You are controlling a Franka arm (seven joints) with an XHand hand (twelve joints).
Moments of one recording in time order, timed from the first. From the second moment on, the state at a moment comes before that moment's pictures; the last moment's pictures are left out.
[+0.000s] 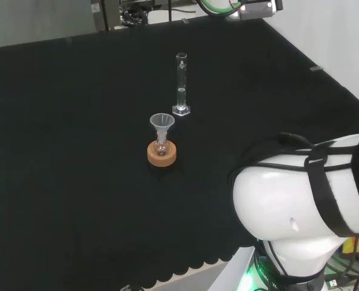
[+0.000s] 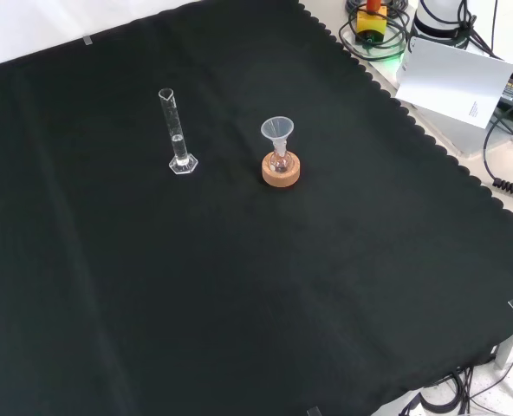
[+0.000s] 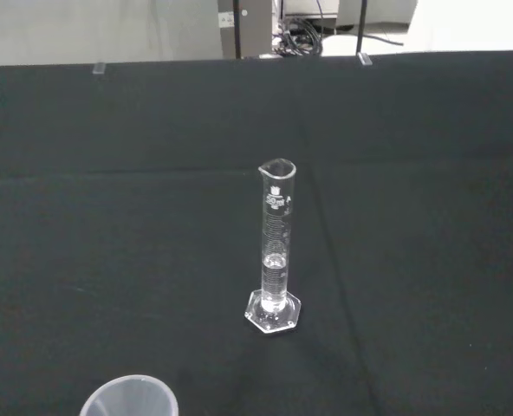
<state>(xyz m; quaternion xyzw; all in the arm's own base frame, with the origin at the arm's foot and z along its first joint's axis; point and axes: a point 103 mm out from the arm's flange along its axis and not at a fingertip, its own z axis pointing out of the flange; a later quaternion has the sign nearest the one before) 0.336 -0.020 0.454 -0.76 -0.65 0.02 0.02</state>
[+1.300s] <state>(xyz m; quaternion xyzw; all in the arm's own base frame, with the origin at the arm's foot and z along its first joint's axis) 0.490 -0.132 0.307 -0.76 -0.64 0.00 0.06</state>
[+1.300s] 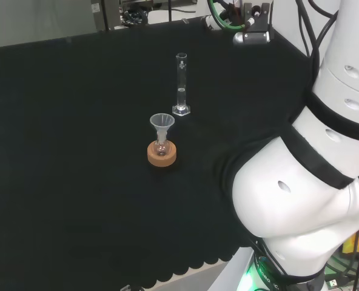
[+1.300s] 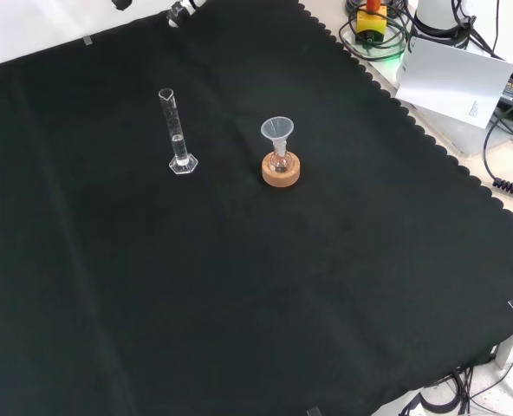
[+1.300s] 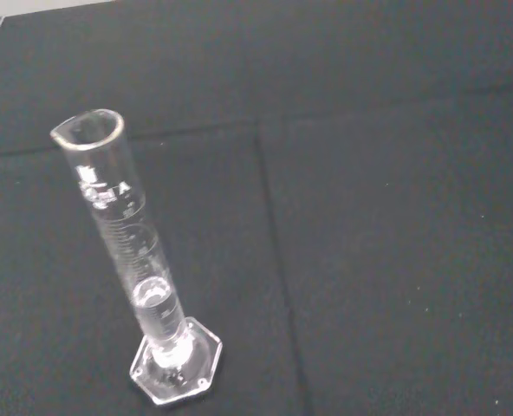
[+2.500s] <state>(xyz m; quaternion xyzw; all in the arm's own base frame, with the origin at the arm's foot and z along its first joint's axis) 0.507 -0.139 0.195 -0.72 -0.66 -0.09 0.16</state>
